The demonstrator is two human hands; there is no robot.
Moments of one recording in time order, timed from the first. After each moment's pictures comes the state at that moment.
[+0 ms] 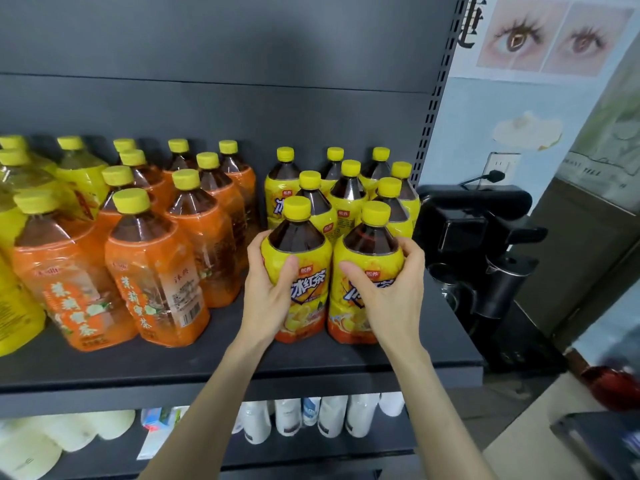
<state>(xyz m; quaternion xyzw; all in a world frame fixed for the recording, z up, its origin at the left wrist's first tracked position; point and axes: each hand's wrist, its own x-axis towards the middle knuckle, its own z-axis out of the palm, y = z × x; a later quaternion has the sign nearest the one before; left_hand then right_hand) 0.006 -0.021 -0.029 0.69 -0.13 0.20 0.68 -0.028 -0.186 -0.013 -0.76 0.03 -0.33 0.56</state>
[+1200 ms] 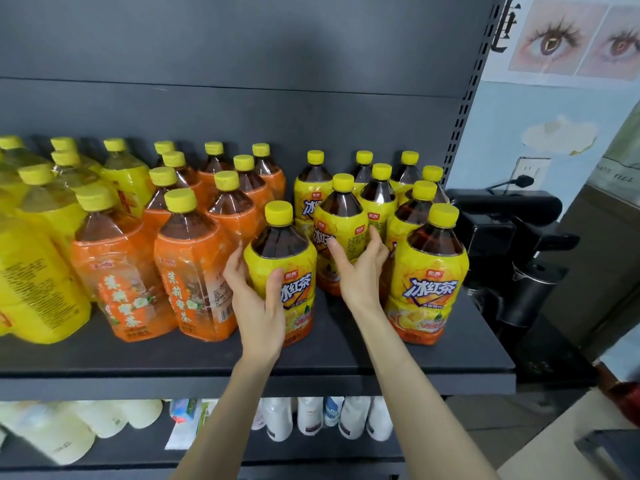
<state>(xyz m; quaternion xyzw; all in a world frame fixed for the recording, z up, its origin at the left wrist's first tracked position) -0.012 0.016 -0.040 0.66 -0.03 0.33 0.67 0.033 -0.114 -0.019 -0.78 0.06 -0.21 0.59</state>
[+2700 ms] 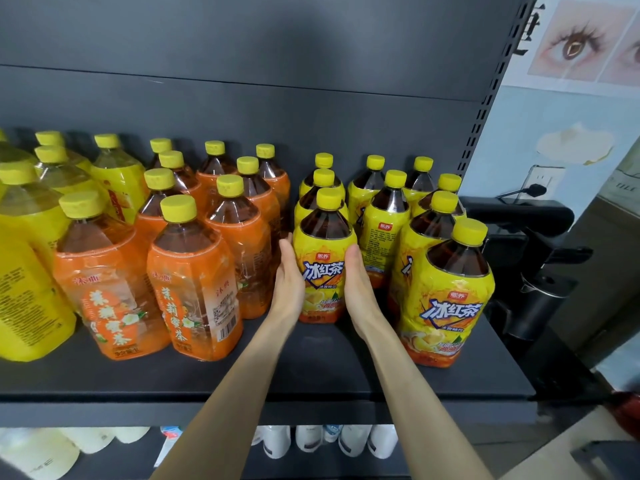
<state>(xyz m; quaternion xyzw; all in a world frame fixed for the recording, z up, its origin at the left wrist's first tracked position) 0.072 -0.001 -0.041 0.67 -0.01 0.08 0.74 0.064 -0.110 -0.042 -0.70 -0.05 -0.07 0.71</state>
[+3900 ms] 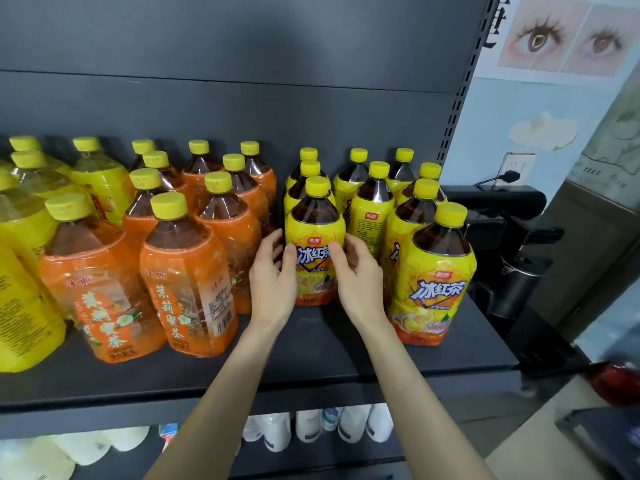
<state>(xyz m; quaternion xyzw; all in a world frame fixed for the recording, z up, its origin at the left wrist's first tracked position) 0.038 0.012 -0.023 0.73 -0.04 0.19 0.65 0.029 -0.110 -0.022 -0.77 0.02 -0.22 0.60</state>
